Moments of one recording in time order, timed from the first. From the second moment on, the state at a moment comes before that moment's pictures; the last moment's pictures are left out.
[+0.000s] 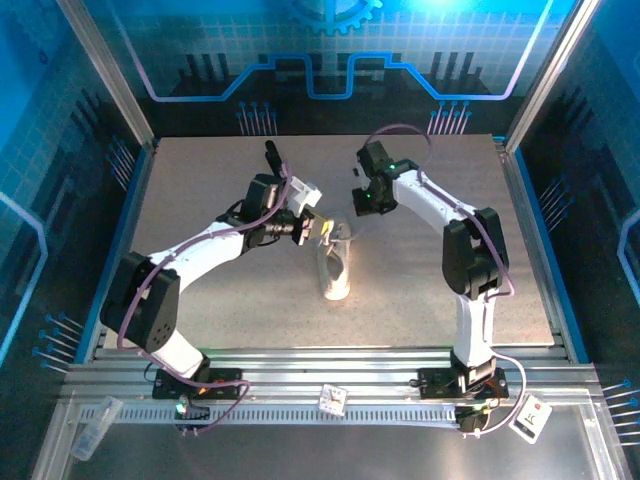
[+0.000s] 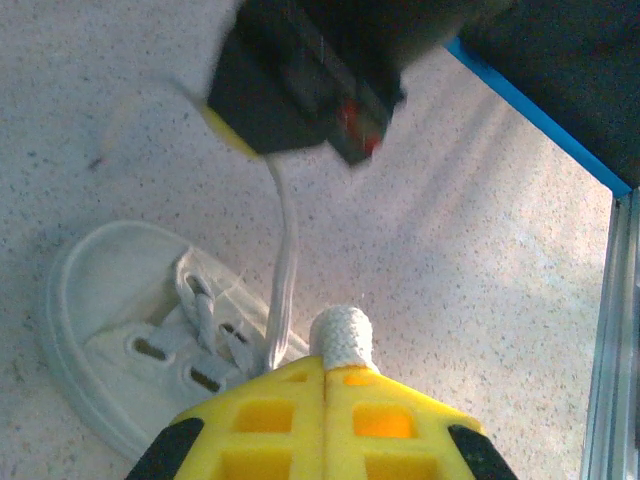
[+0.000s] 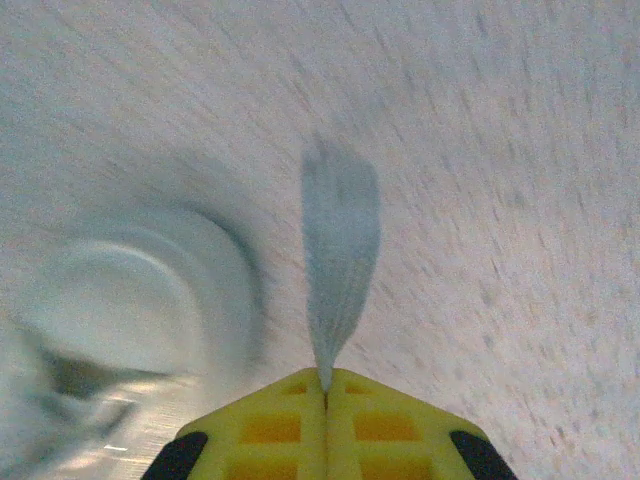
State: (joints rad) left arm -0.42 1.58 1.00 -0.06 0.62 -0.06; right arm 0.43 2.02 1.72 -0.80 -0.02 0.16
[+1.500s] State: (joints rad) left arm -0.41 1.51 0.98 -0.02 0.61 -0.22; right arm 0.52 1.57 0.90 0.14 -0.53 -0.02
